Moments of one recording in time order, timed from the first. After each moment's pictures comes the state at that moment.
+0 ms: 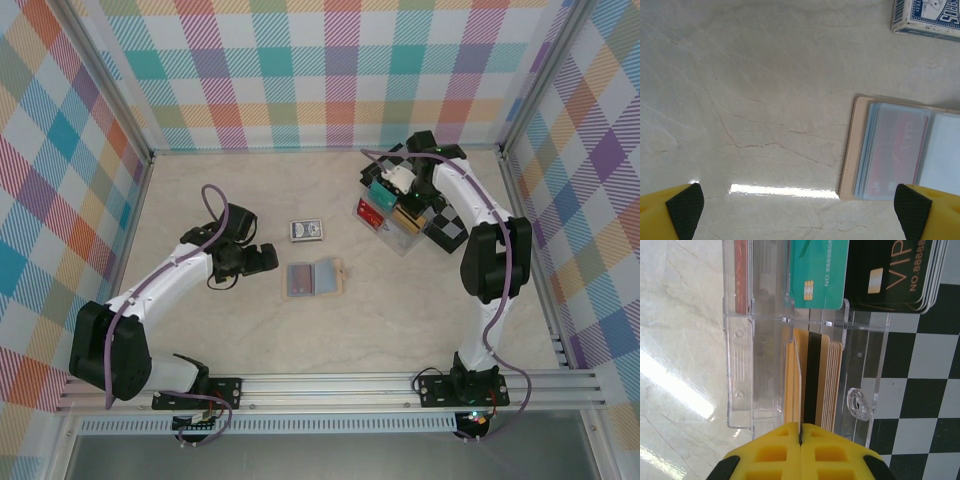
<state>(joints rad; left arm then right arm) -0.38 1.36 0.97 -0.80 -0.01 -0.60 0.22 1.98 1.78 -1.13 0.01 -0.61</state>
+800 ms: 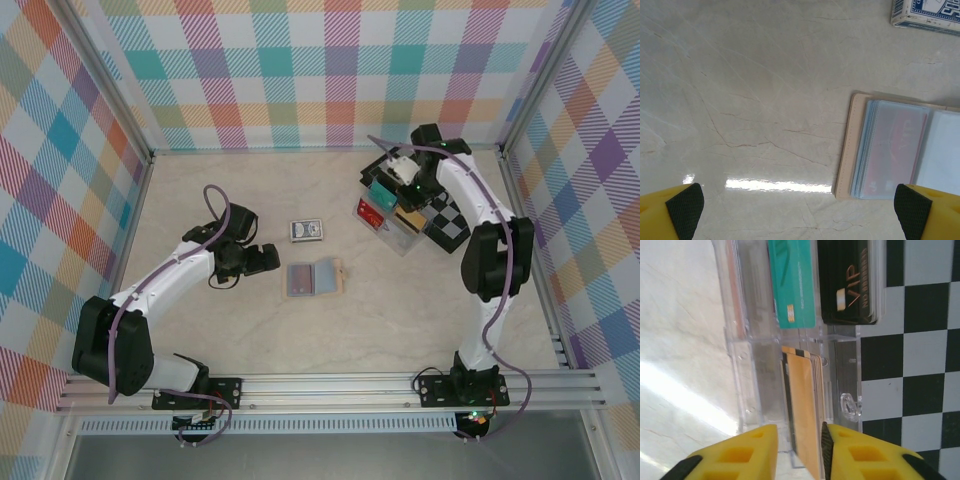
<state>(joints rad) -0.38 1.38 0.97 -0.79 0.03 -0.60 0.21 1.96 1.84 -1.13 -0.07 -0.43</state>
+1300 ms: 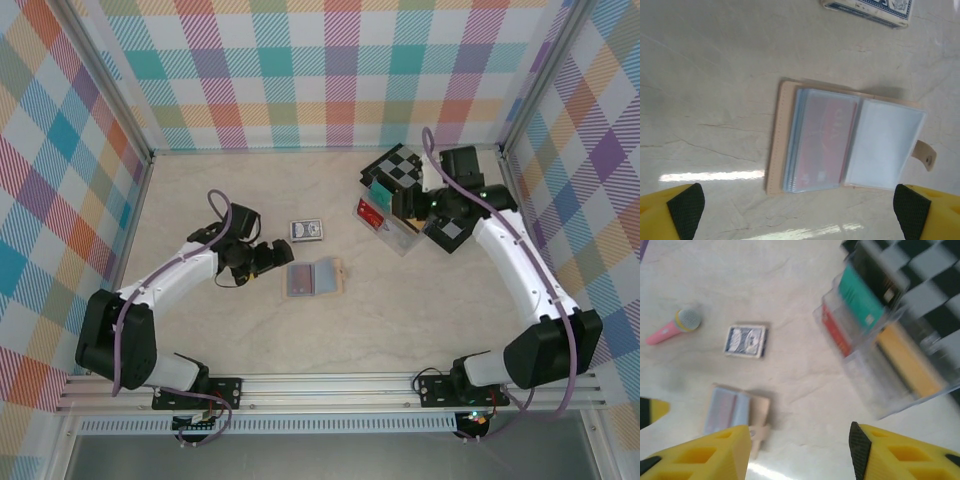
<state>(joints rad) -0.38 1.42 0.93 -0.62 0.27 -0.71 0.28 1.37 1.33 -0.83 -0.30 0.25</state>
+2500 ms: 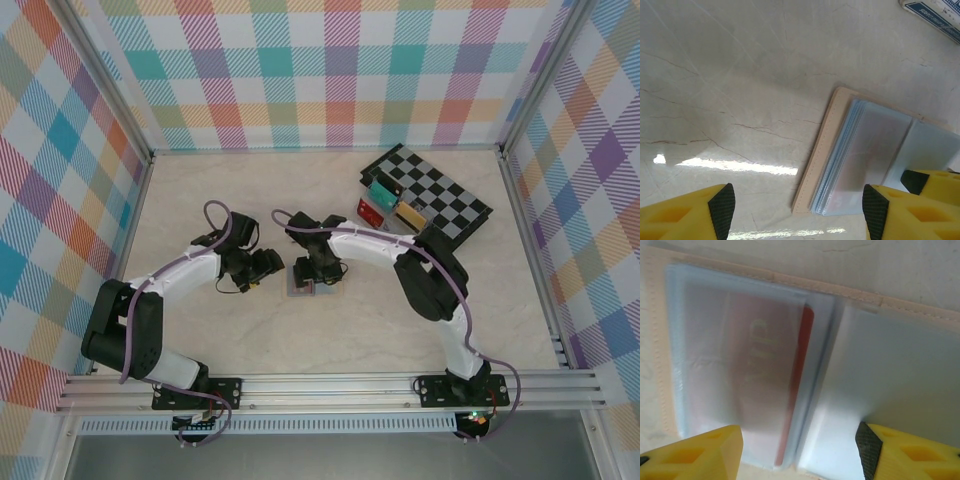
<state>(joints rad) -0.34 1.47 0.85 -0.56 0.24 -0.82 0.87 2.12 1.60 -0.89 -0.08 0.62</state>
